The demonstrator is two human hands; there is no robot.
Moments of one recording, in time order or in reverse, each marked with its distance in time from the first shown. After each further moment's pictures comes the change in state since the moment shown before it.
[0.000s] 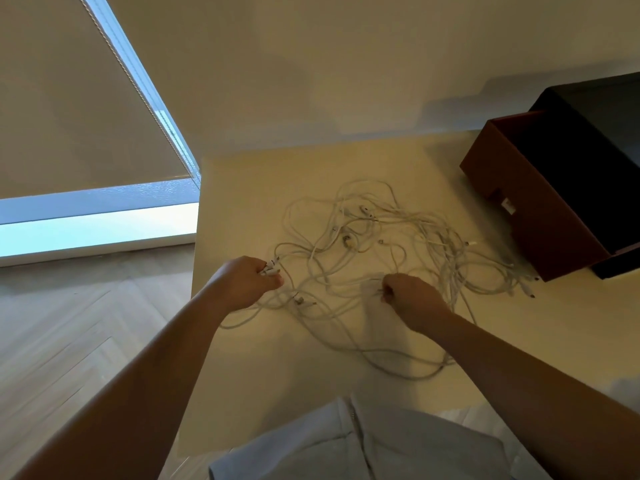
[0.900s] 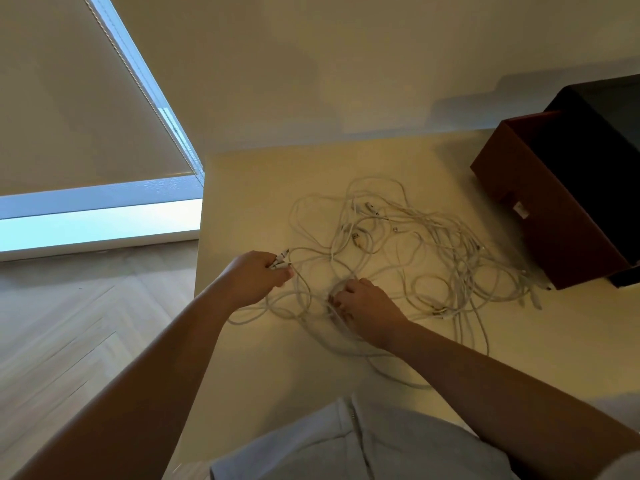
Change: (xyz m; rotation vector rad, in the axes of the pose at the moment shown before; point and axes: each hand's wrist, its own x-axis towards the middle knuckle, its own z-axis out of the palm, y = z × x) left_hand 0.008 0.012 -0.005 -0.162 -0.025 0.027; right_hand 0.015 -0.062 0.025 -0.042 0.049 -0.344
